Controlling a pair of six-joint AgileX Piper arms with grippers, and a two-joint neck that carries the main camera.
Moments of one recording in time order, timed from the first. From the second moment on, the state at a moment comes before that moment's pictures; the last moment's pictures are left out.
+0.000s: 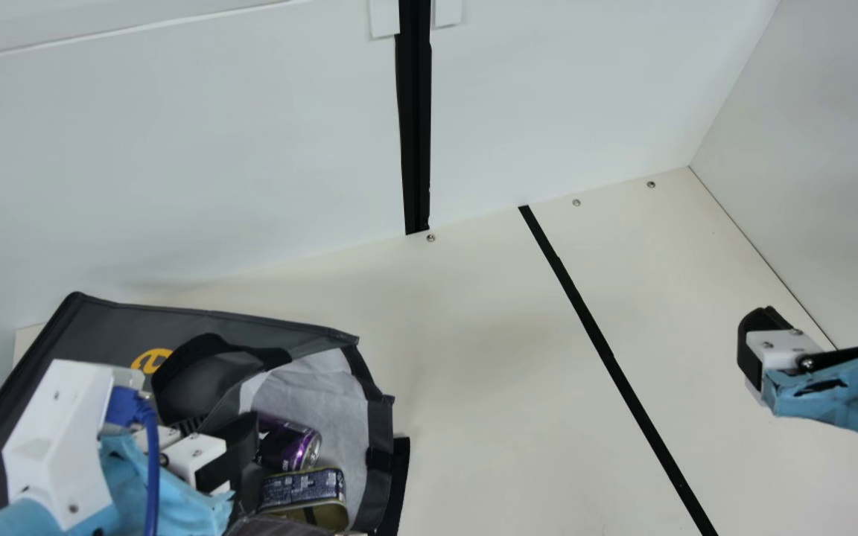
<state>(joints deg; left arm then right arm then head) -27.0 71.9 -63.3 -34.0 41.6 17.3 -18.7 48.2 -78.5 -10.0 70.0 -4.2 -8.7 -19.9</state>
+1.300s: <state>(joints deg) -27.0 71.9 -63.3 -34.0 41.6 17.3 -17.0 48.4 -69.2 0.5 69.8 -11.1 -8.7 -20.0</state>
